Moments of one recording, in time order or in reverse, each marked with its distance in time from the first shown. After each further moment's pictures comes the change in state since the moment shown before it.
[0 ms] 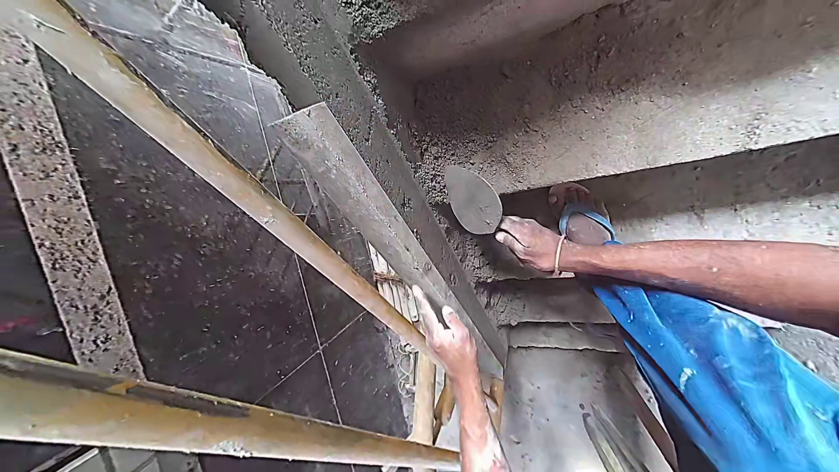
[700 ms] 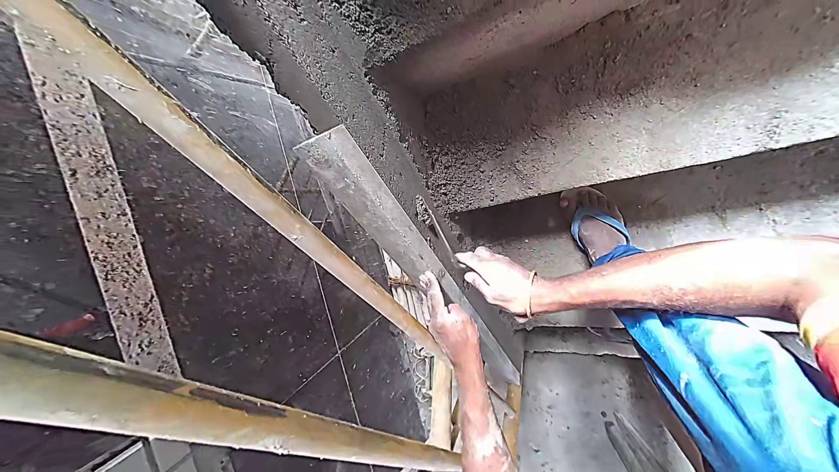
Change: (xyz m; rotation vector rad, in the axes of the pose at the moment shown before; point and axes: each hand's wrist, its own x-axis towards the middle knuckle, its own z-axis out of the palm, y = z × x) left_hand 0.041 0.011 0.002 0.021 -0.078 -0.012; right_hand 0.012 -0.097 0.032 0.086 -0.184 0.075
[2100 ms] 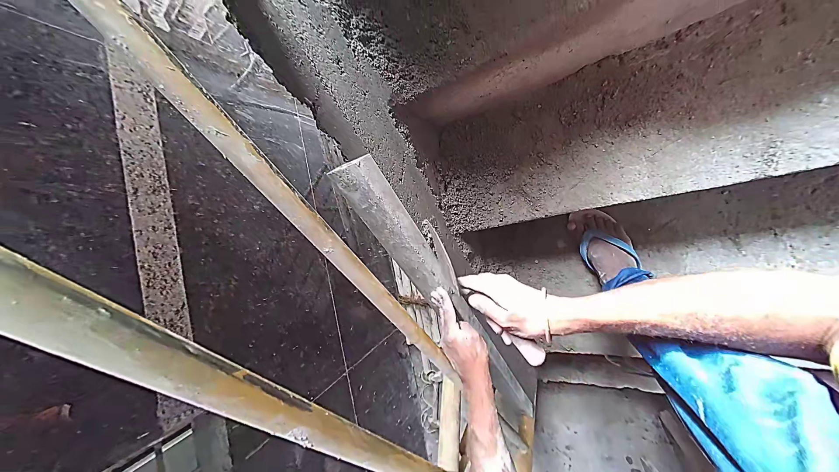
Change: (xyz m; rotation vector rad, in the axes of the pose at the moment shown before) left_hand -0.001 -0.003 0.005 -0.022 0.032 0.053; right_hand -0.019 -0.021 -0.021 0.229 -0.053 -0.254
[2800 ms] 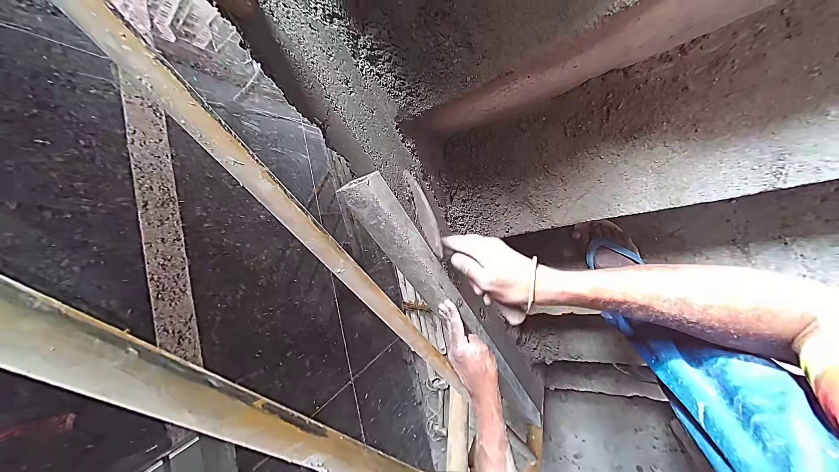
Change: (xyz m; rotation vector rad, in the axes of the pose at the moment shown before) left_hand 0.001 -0.001 -0.001 0.035 0.013 0.038; right_hand 0.043 -0.049 -0.050 -0.048 0.179 0.040
